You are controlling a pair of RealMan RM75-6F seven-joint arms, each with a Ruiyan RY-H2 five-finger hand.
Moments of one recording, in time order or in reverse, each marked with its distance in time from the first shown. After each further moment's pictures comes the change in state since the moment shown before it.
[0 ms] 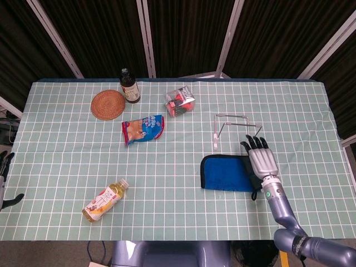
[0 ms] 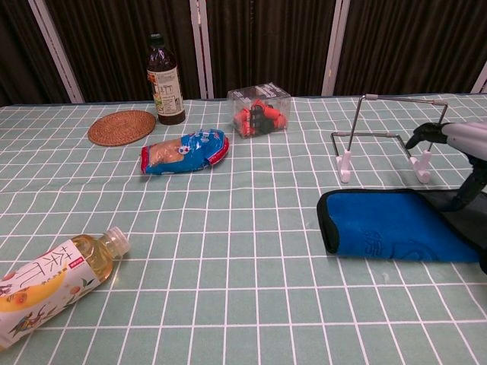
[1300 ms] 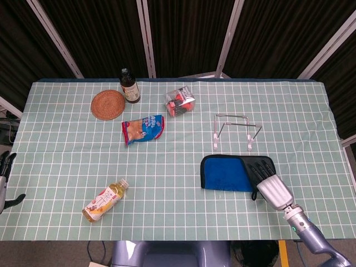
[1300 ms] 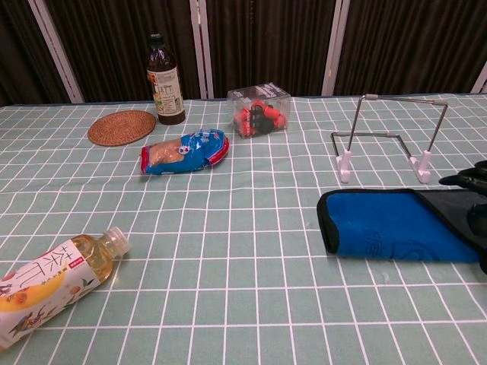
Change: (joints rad) left arm 0.002 -0.009 0.003 -0.007 0.012 0.011 0.020; right arm -0.182 -0.021 -0.275 0.429 -0.690 0.262 0.218
